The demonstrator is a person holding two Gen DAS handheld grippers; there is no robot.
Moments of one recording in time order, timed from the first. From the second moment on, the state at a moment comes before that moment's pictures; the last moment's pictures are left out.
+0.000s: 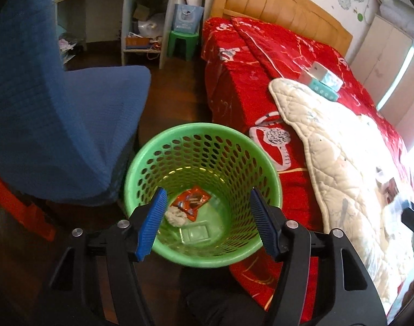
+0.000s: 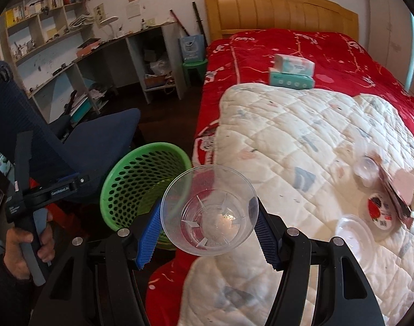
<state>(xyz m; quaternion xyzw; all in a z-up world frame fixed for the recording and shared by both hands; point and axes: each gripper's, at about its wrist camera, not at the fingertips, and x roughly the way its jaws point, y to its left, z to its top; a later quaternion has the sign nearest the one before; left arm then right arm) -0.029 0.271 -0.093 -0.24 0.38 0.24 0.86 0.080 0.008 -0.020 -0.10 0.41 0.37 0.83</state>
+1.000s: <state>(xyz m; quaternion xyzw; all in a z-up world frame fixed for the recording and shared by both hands) -0.111 0.304 -0.102 -0.30 0.35 0.29 0.84 0.072 0.181 -0.086 -0.11 0.47 0.45 0.75</state>
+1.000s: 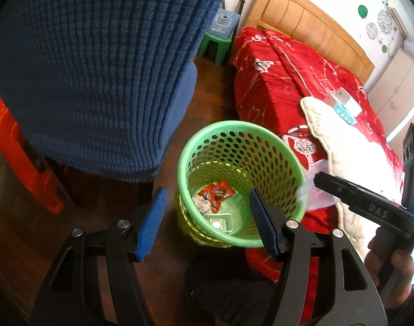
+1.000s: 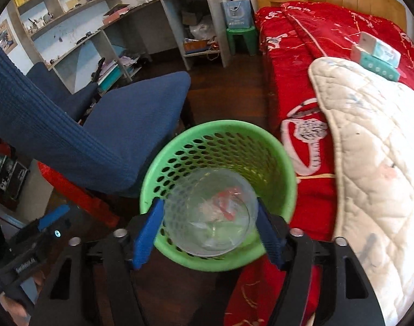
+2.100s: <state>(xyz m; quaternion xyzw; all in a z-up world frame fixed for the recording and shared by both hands) -0.037 0.215 -0.069 -0.25 0.37 0.21 0.87 0.122 -0.052 -0.028 -0.06 0.42 0.31 0.85</state>
